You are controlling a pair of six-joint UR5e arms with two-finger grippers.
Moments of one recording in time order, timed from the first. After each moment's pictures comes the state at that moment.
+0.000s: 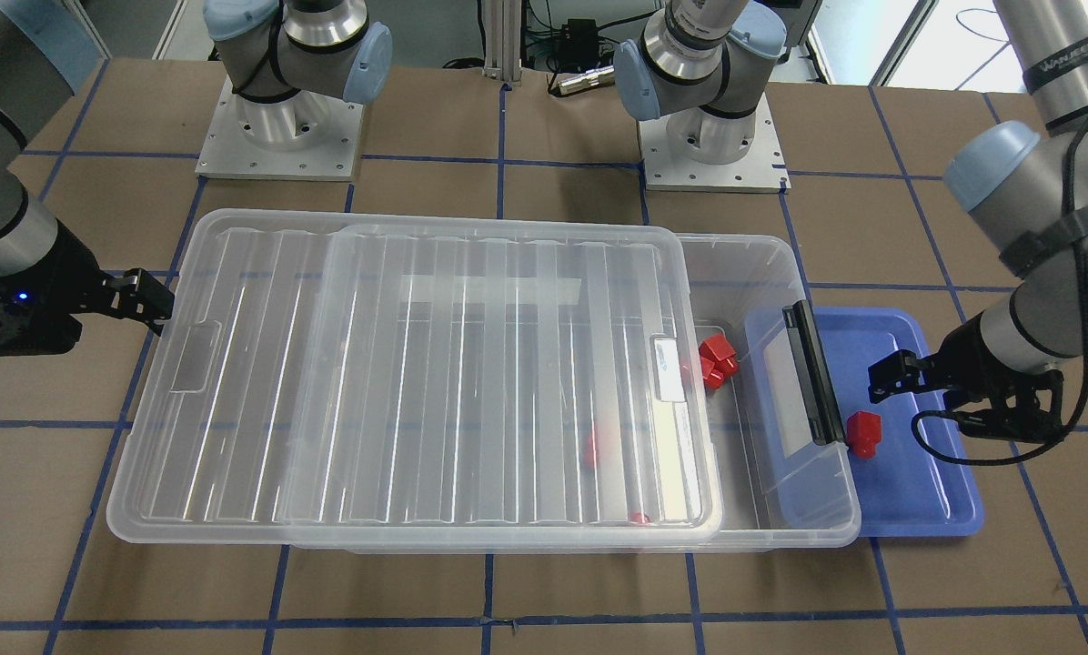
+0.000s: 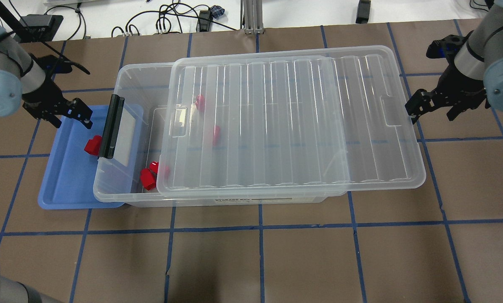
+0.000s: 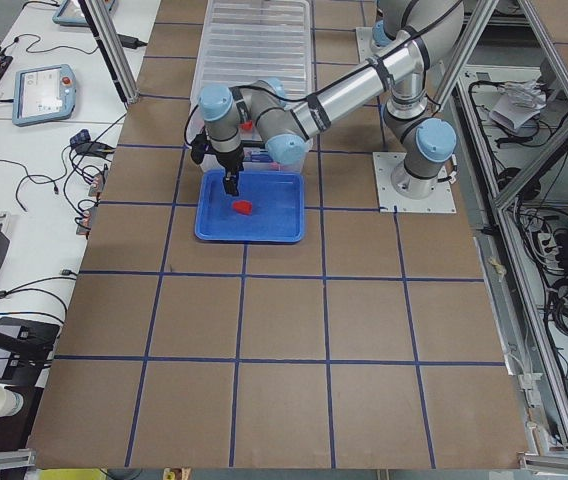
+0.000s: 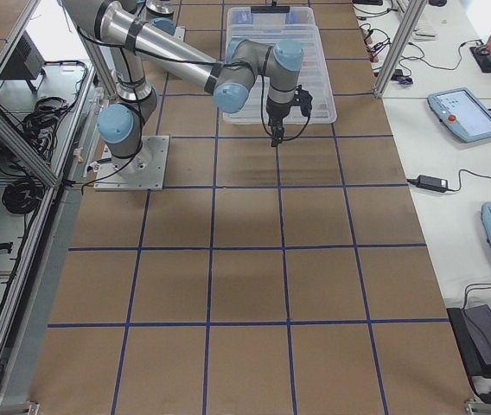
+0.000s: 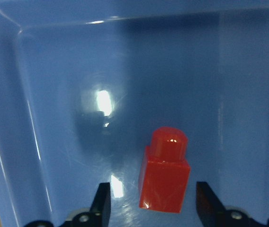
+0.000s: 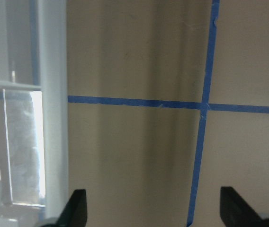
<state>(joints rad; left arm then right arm) -1.18 -1.88 -1.62 -1.31 1.60 0.47 1.29 -1.46 1.80 -1.88 -1.58 -0.35</state>
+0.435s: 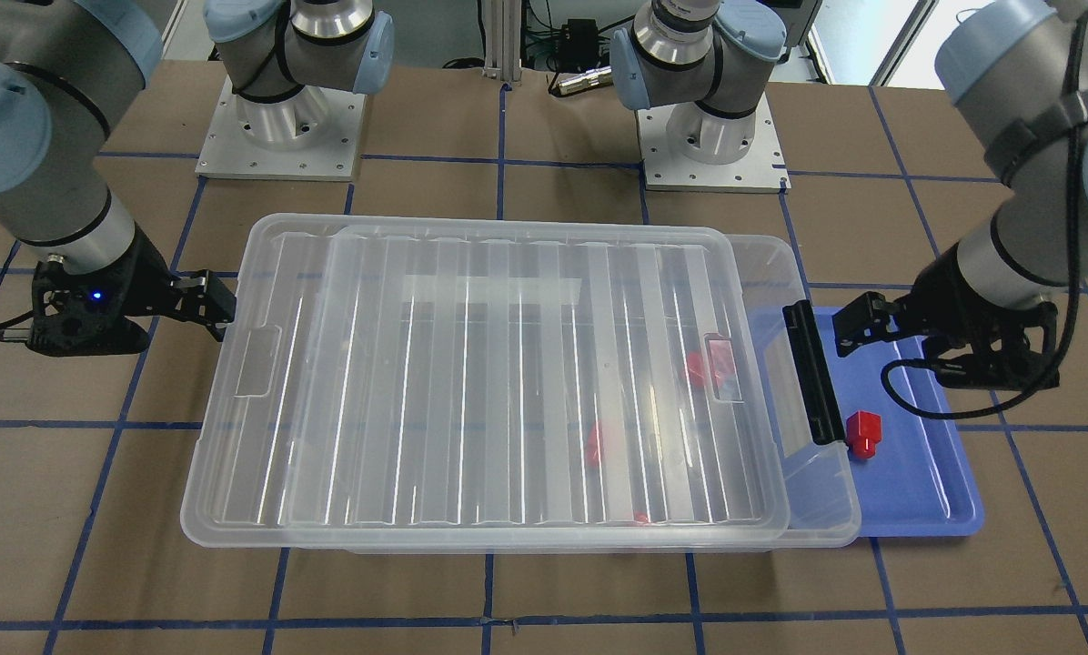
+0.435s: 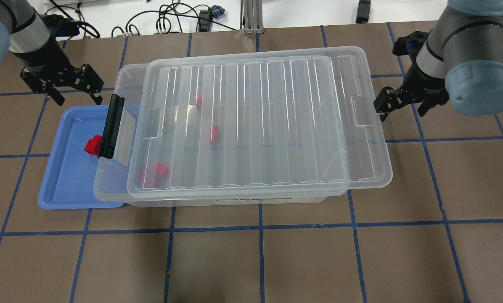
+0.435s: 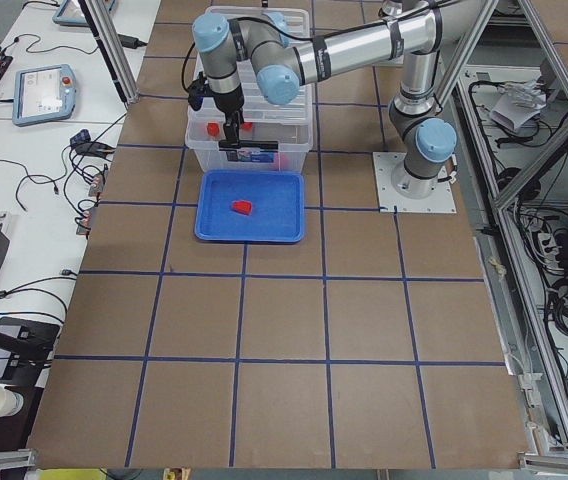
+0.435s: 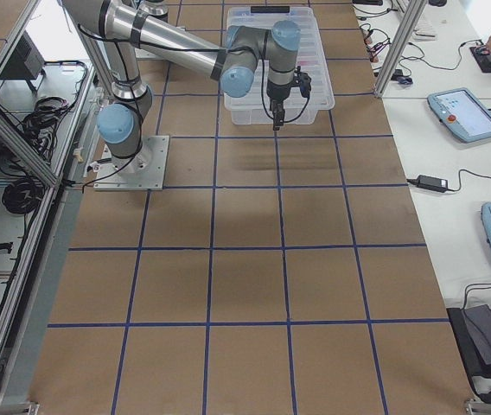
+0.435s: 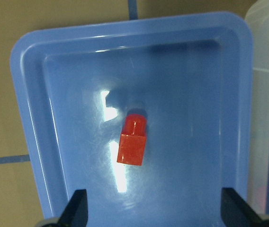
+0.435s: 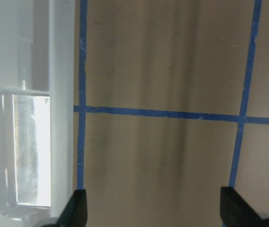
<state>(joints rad) -1.35 -1.77 -1.50 -1.54 1.61 0.23 1.42 -1.46 1.80 -1.92 -1.59 -0.23</state>
